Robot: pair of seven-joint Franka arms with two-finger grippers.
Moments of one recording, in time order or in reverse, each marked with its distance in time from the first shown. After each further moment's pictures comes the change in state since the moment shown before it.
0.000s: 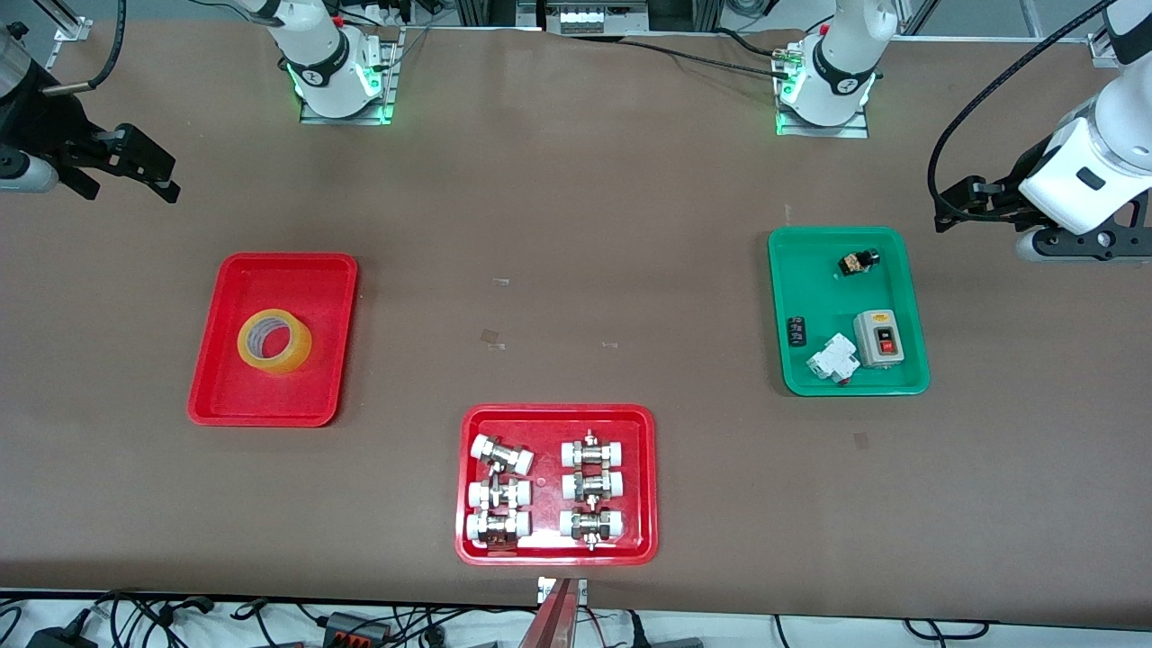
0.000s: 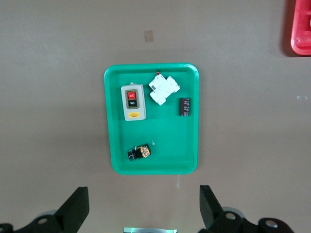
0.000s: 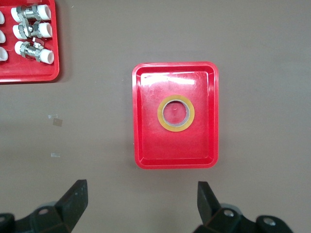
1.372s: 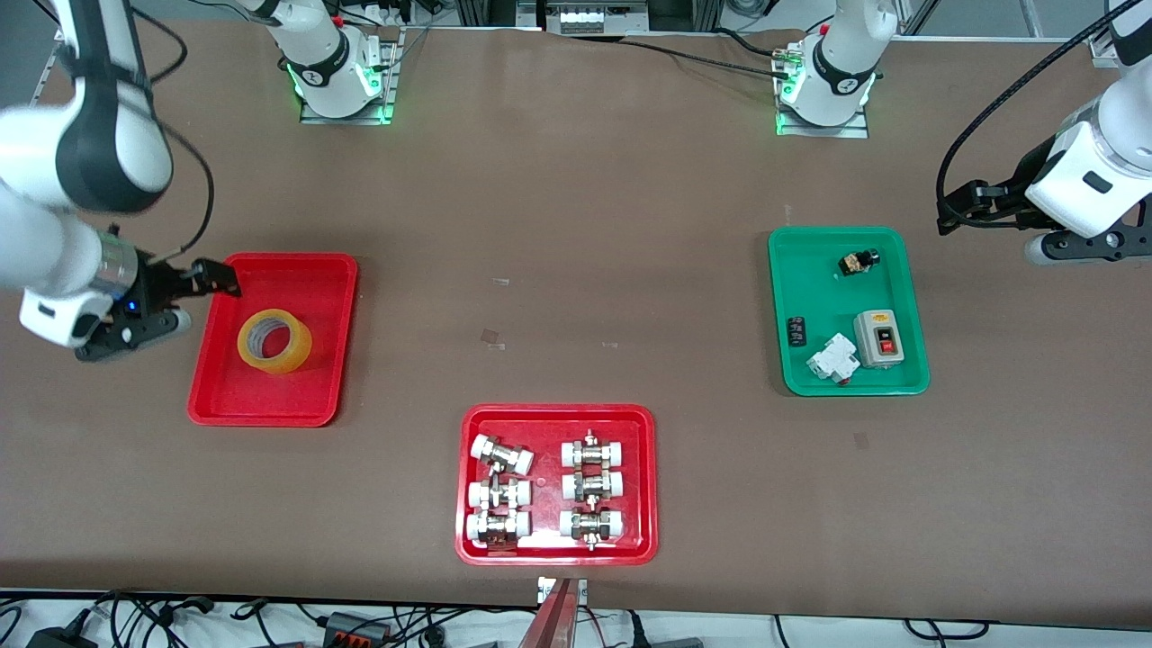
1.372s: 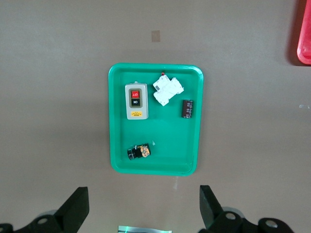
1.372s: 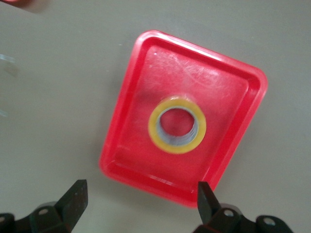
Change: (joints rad) left arm 0.002 0.000 0.003 0.000 0.006 0.001 -0.055; right arm -0.057 0.285 -0.001 -0.062 0.030 0.148 -0.424
